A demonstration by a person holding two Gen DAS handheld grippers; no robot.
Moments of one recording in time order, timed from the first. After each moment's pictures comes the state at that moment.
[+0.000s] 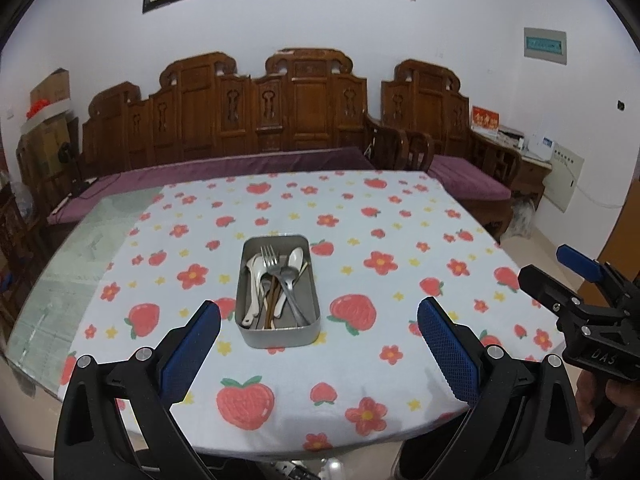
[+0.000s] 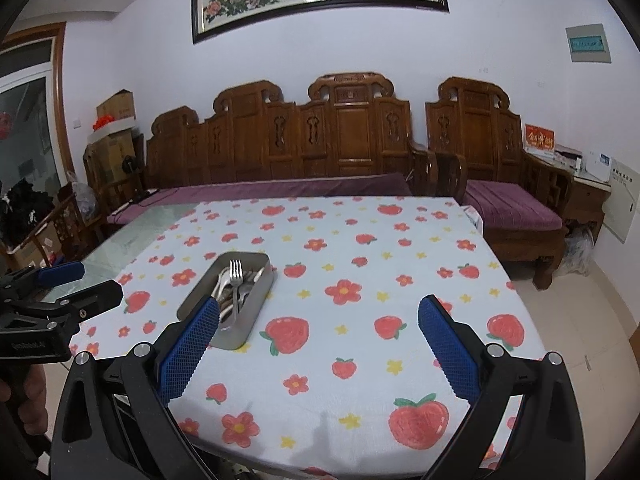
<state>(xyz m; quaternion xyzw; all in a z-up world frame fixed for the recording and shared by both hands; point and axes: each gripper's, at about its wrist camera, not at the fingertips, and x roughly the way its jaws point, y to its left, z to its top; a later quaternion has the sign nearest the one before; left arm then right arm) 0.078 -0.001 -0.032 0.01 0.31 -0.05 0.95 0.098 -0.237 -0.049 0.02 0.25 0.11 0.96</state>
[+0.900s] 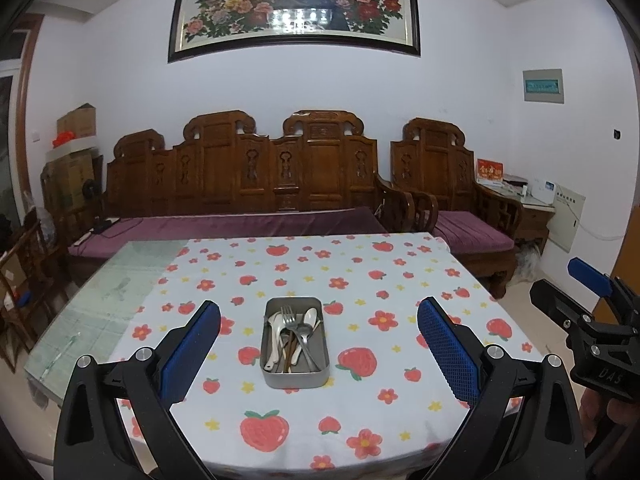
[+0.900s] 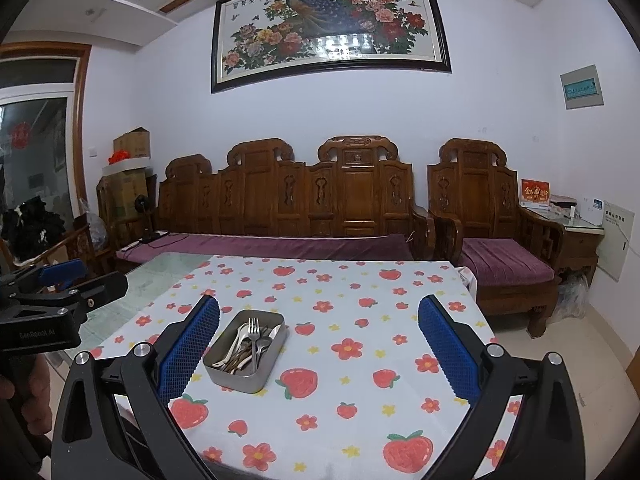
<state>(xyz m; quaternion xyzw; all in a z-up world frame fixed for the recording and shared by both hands) 0.026 0.001 0.037 0.00 0.21 -0.02 0.98 0.039 -0.238 0.026 0.01 0.16 0.12 0.98</state>
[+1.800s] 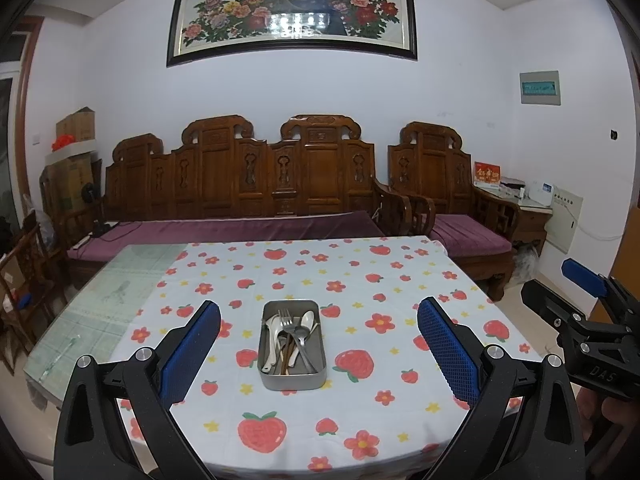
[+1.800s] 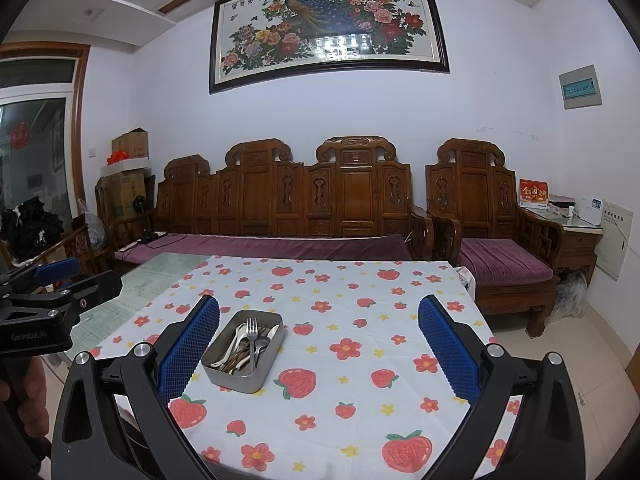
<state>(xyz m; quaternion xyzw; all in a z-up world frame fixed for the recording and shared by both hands) 0.022 -0.007 0.040 0.01 0.20 -0.02 0.98 0.041 -0.238 0.024 0.01 0.16 0.12 0.98</state>
